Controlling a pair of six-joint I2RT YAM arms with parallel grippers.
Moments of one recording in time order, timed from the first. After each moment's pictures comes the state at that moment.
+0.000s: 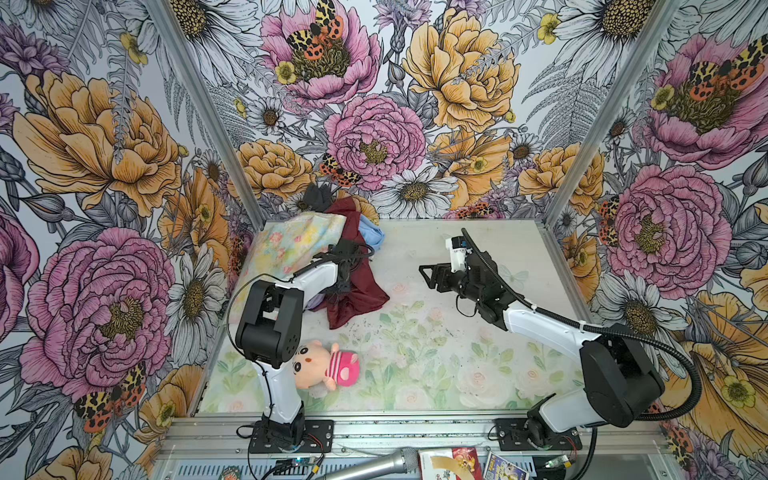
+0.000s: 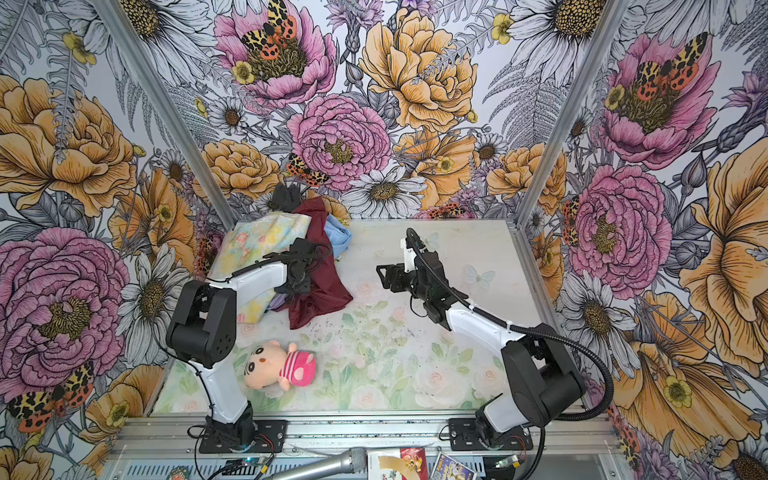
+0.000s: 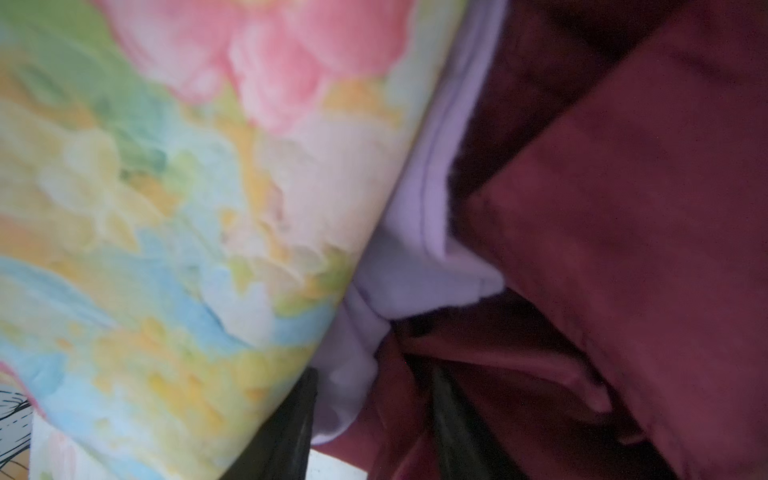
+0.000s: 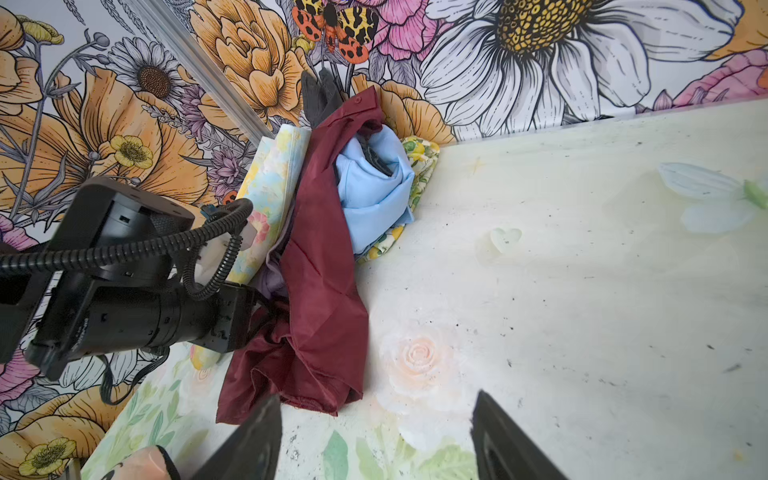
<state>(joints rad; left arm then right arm) -0.29 1.88 1.30 -0.67 -0.46 -0.33 0.49 1.48 0.85 0.25 -0.22 0.45</state>
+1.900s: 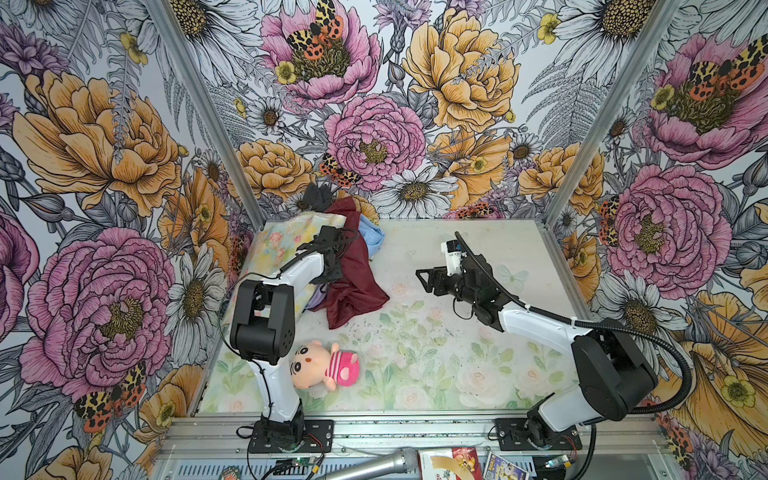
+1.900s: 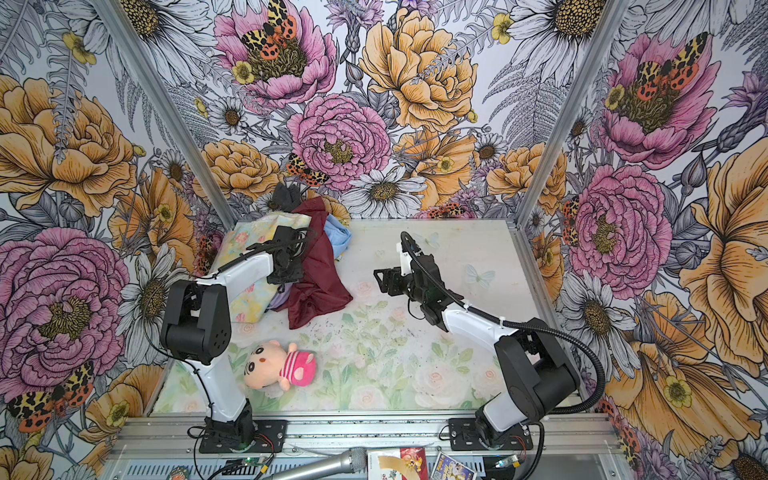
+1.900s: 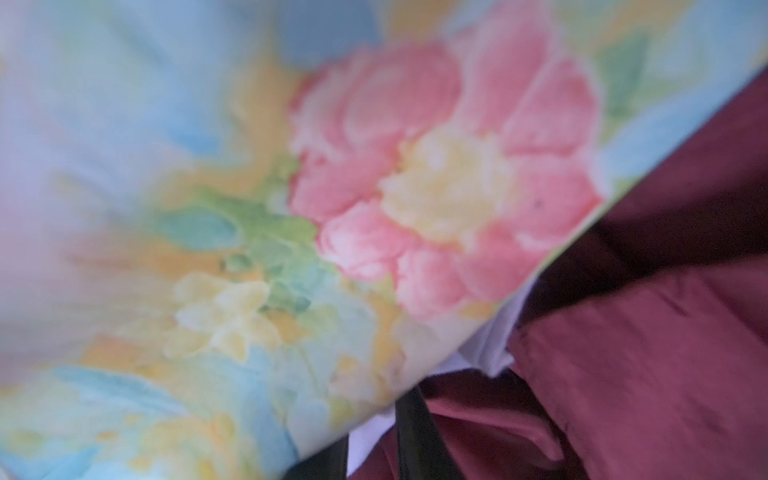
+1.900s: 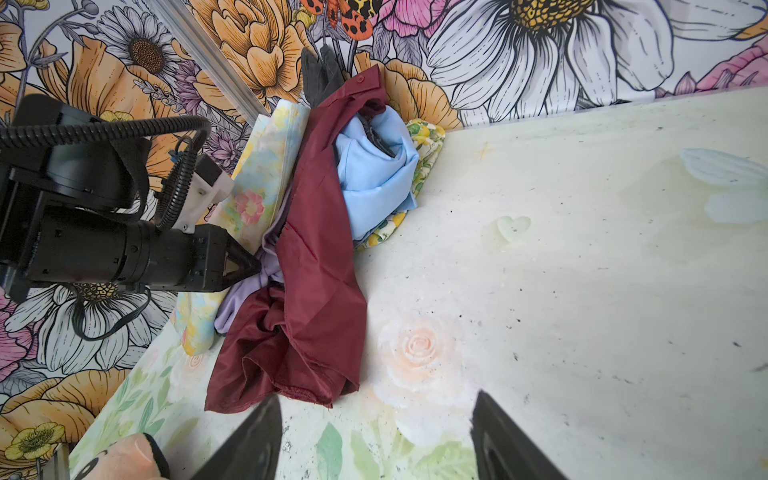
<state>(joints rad) -0.19 1.88 1.39 -0.67 -0.29 -0.39 0.51 1.52 0.84 0.28 -0.22 0.43</state>
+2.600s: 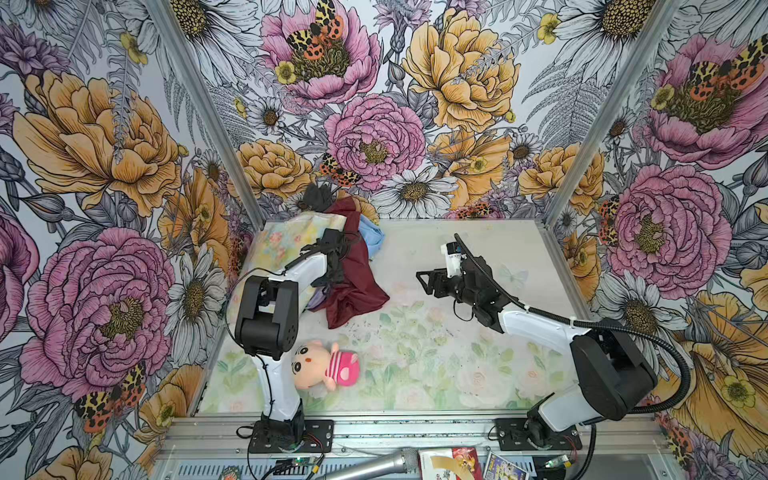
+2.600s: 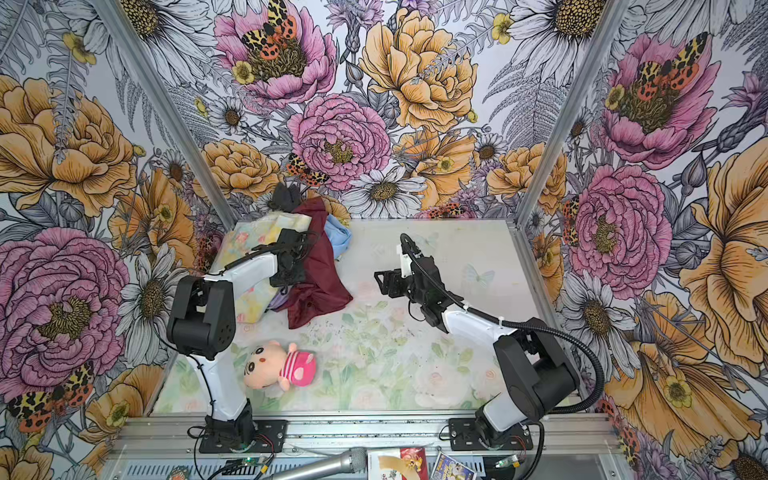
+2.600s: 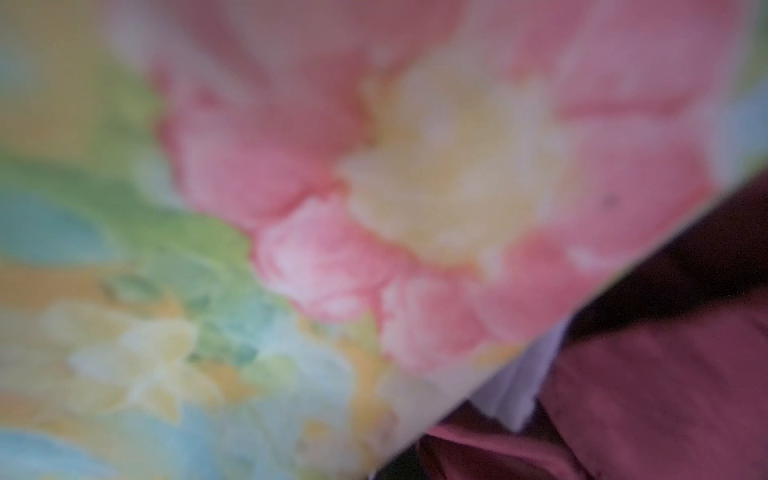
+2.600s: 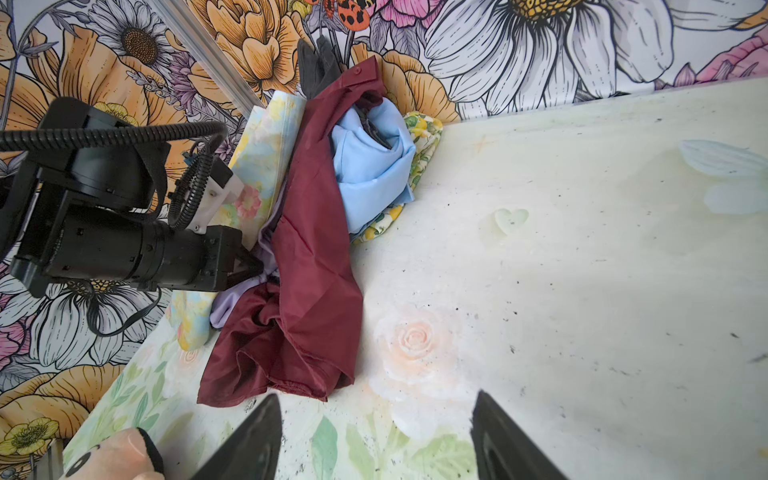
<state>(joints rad) -0.20 1.93 1.39 -0.66 -0.30 -0.40 0.51 1.52 0.82 0.29 -0.22 0.43</state>
